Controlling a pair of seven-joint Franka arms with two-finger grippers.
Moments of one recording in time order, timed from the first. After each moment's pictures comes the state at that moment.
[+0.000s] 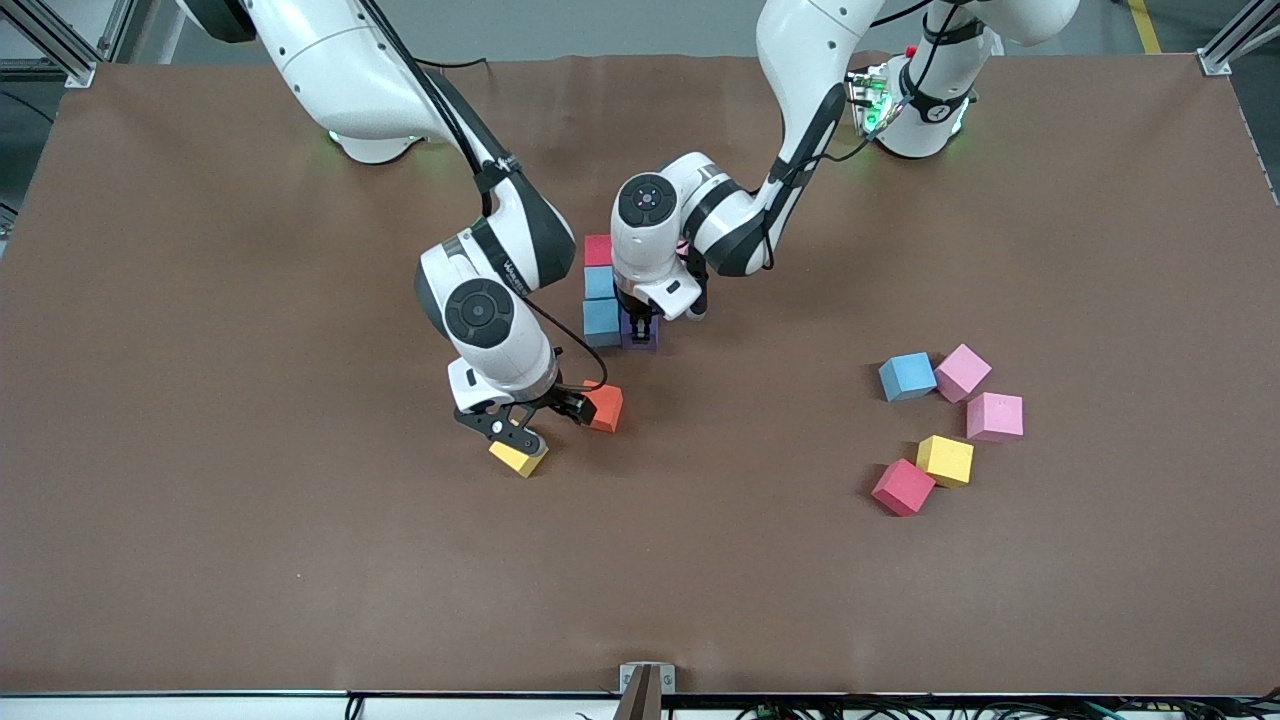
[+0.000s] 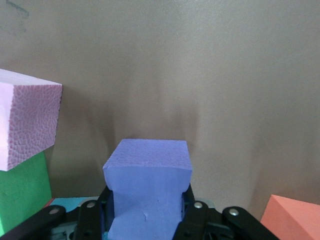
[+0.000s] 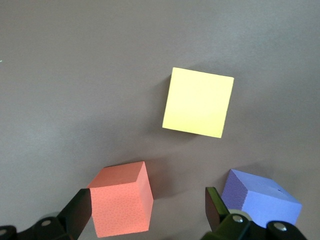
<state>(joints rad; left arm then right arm) -0.94 0.66 0.04 -1.73 -0.08 2.45 -2.41 0.59 0.65 -0.02 -1.51 0.07 2.20 0.96</state>
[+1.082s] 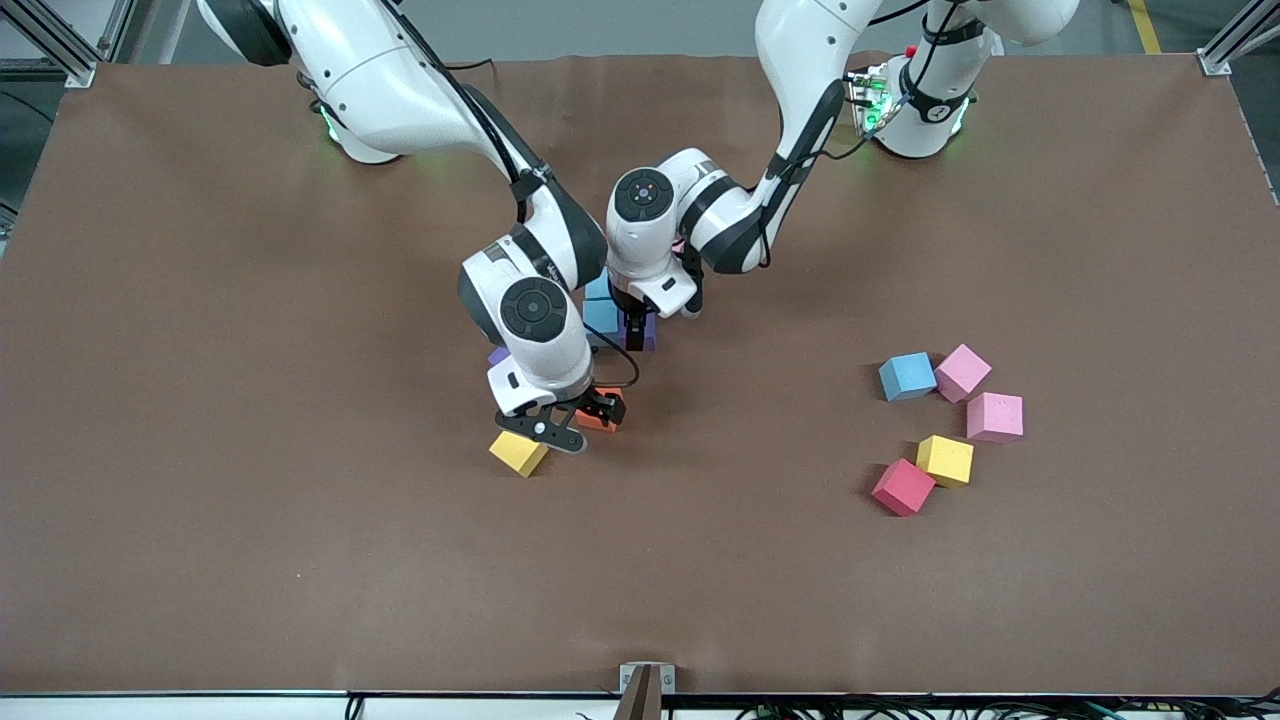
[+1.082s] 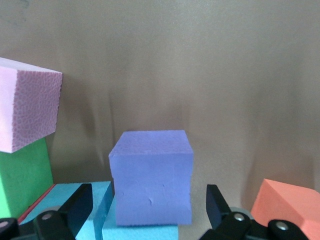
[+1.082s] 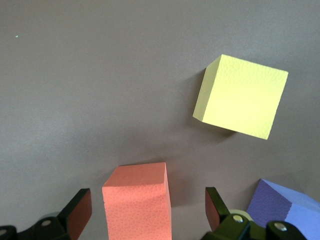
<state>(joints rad) -0.95 0.64 0.04 -1.72 -0.09 2.44 -2.41 0.64 0.74 -0.02 -1.43 0.01 2.23 0.97</state>
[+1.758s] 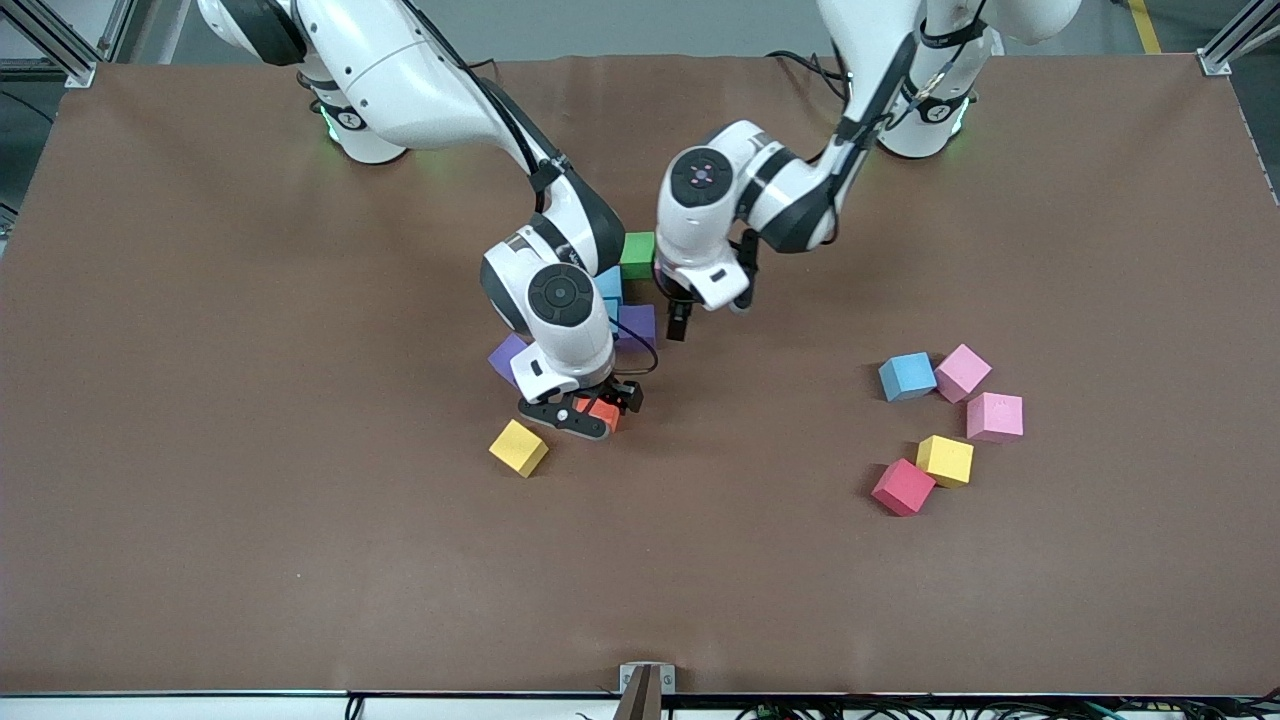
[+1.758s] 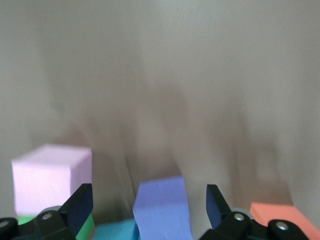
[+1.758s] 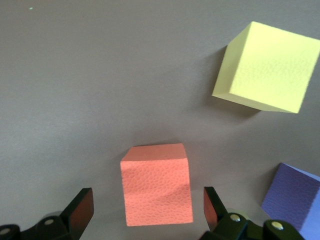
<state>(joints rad) -0.84 0.41 0.05 -1.92 -0.09 2.33 -2.10 0.68 0.75 -0.02 -1.43 0.00 2.25 0.99</state>
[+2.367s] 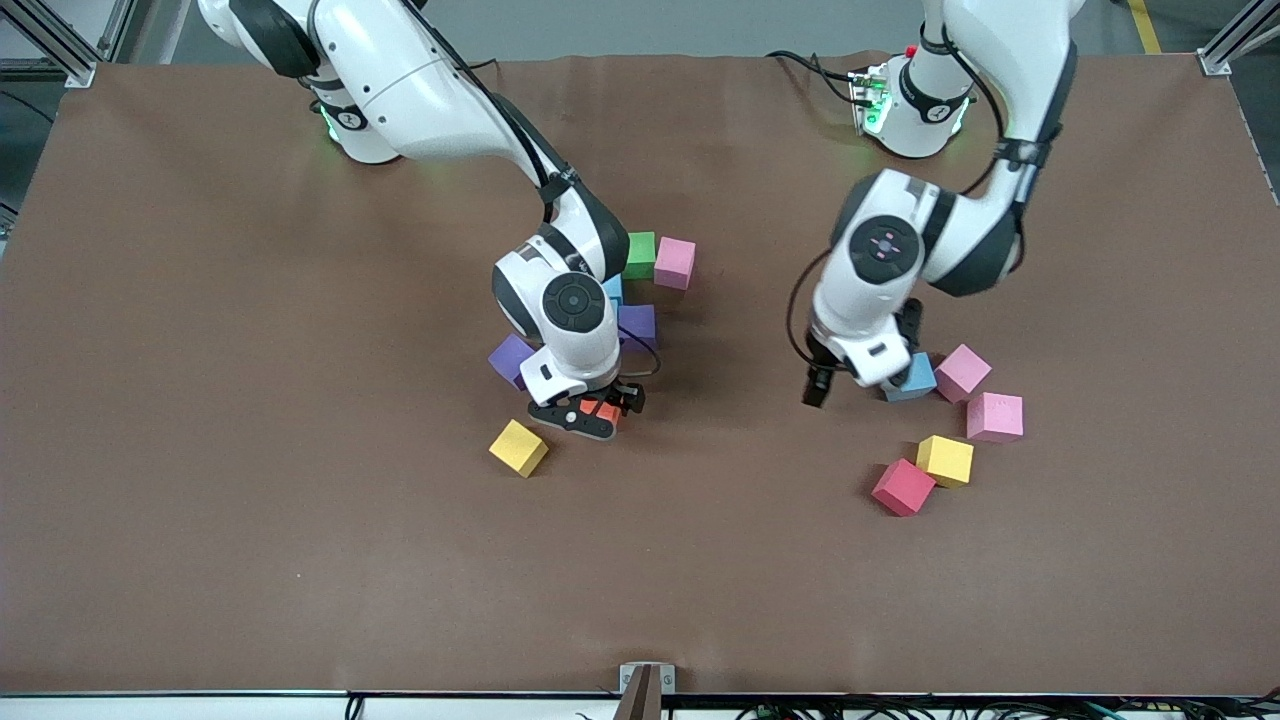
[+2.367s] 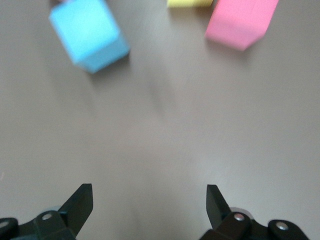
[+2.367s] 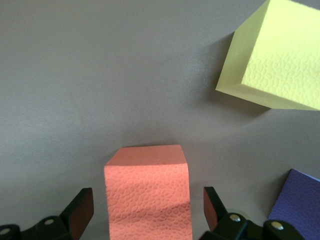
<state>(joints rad) -0.49 0.35 0.06 -1.93 0.05 2.29 -1.71 0.69 0.80 -0.02 -1.43 -0.03 2.27 0.99</state>
